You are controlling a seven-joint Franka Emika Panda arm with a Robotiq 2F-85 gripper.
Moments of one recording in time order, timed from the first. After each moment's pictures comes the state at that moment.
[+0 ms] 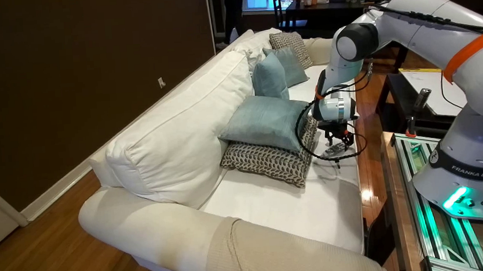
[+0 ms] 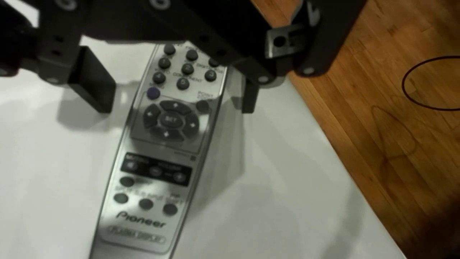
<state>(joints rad) -0.62 1.22 -0.31 -1.81 0.72 2.77 0.58</state>
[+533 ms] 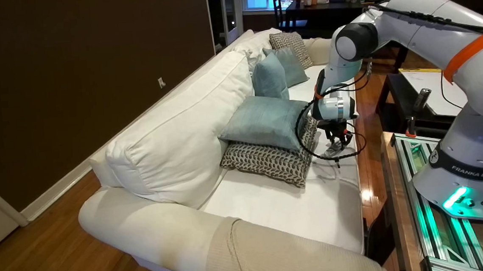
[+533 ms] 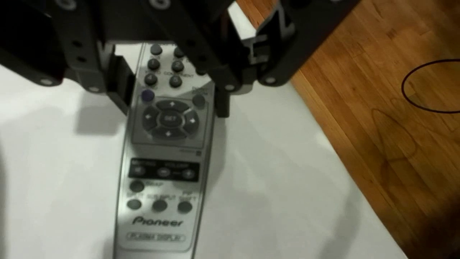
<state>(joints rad) -0.61 1.21 -0.32 -1.82 0.72 2.77 0.59</state>
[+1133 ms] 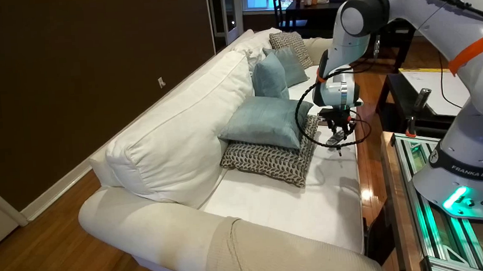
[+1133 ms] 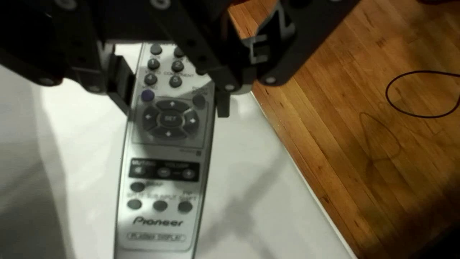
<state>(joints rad) -0.54 0.96 -0.37 -2.04 0.72 2.74 0.55</state>
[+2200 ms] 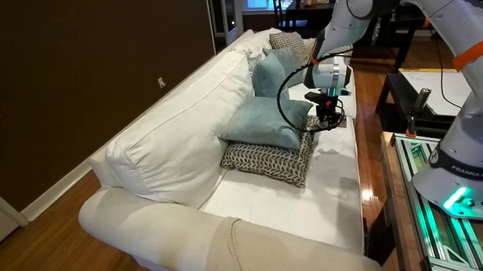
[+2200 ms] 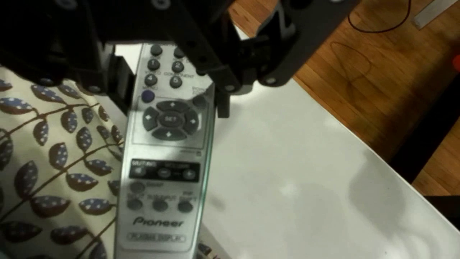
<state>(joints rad) -0.46 0.83 -0.40 -2.02 0.73 2.56 0.91</state>
